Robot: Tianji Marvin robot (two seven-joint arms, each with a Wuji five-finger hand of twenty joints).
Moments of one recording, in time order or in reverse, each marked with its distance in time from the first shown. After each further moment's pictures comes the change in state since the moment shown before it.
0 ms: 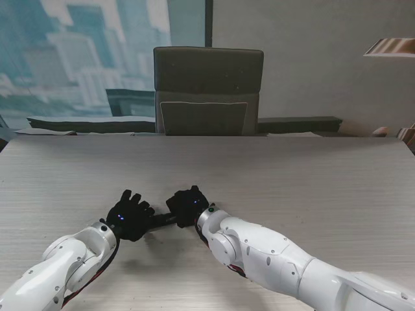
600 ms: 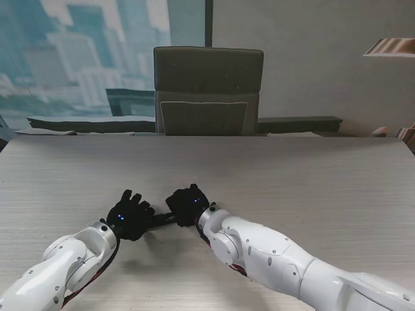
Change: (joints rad) left arm 0.000 0.000 0.001 -0.002 0.000 -0.002 0.001; right arm -0.008 0.006 0.022 -0.004 -0.025 -0.041 -0.036; left_hand 0.057 -0.001 -0.026 -0.012 0.002 0.000 0.052 0.000 0.000 0.000 0.000 0.000 0.000 0.000 0.000 0.000 0.000 0.000 0.000 0.000; right_hand 0.000 0.003 0.014 -0.010 0.026 0.037 0.006 0.001 0.056 -0.025 0.027 -0.022 0.027 0.000 0.023 0.000 0.032 0.000 0.010 0.000
